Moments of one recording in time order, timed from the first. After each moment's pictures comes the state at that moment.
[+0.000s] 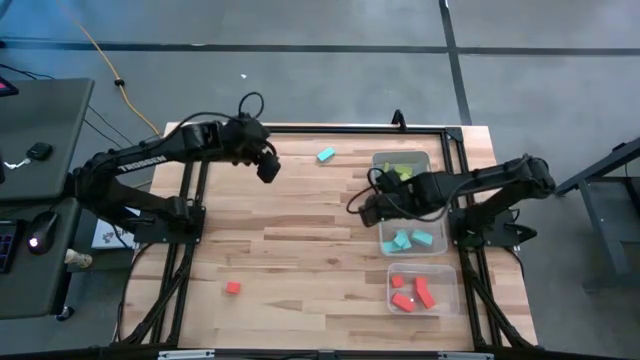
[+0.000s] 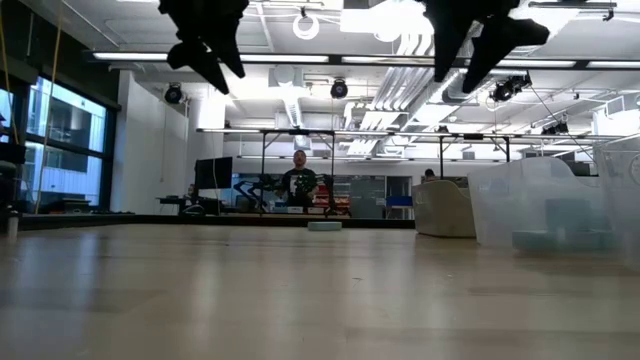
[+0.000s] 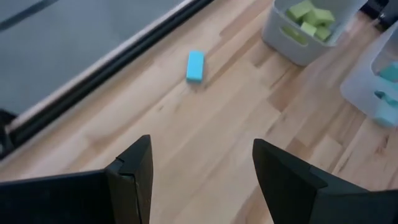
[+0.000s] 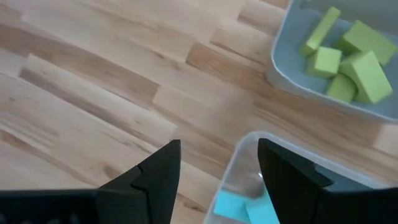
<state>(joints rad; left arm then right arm) 0.45 1.22 1.21 -0.86 -0.19 -0.38 0.18 1.49 1.39 -1.22 0.37 1.28</state>
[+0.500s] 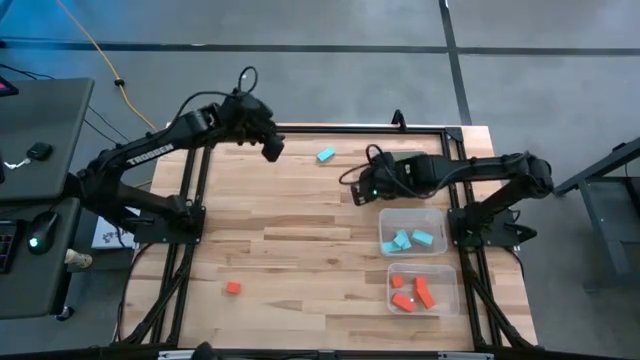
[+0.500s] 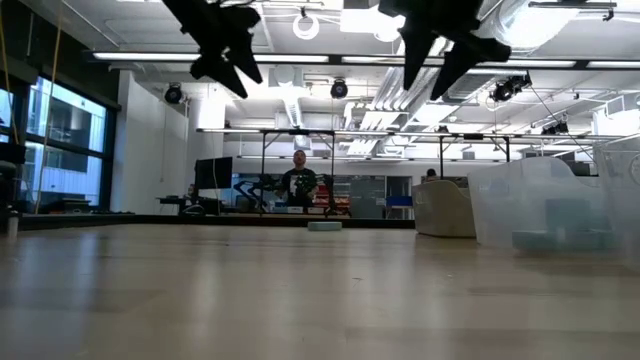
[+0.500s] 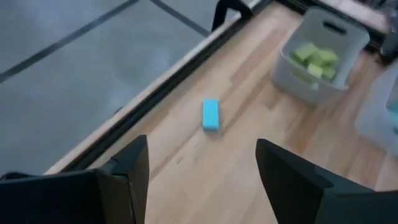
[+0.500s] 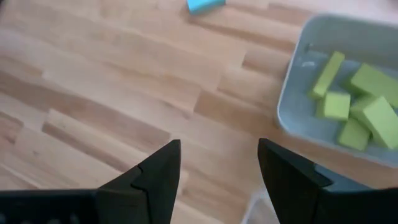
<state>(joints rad) 0.64 1.27 1.22 -0.67 -0.07 -0.15 0.02 1.49 1.39 -1.08 0.36 1.17</state>
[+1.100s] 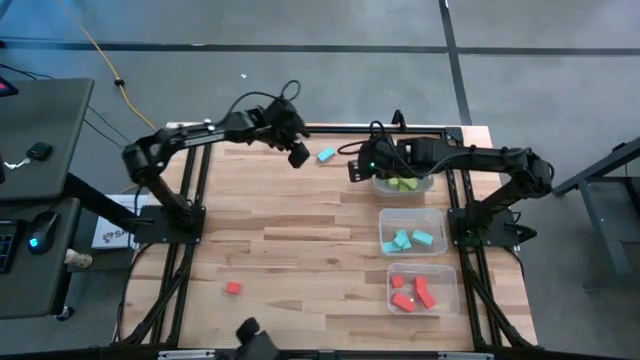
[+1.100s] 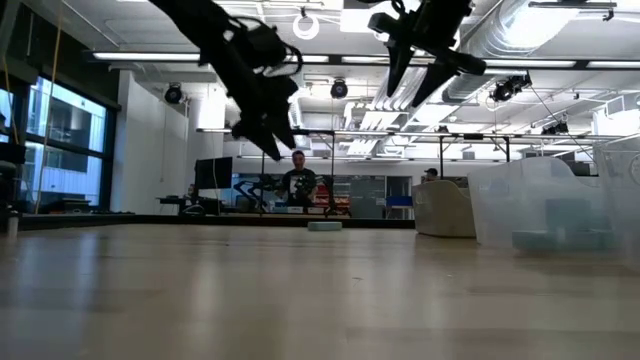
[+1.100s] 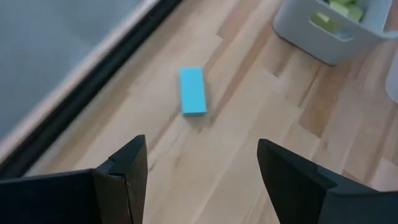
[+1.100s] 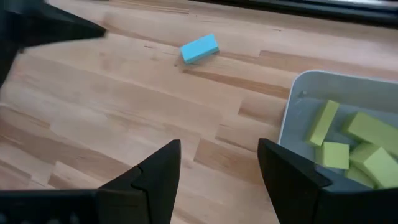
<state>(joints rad) 0.69 1.65 1.25 -0.52 0.10 -0.07 -0.15 1.49 1.39 -0.95 0.37 1.05</state>
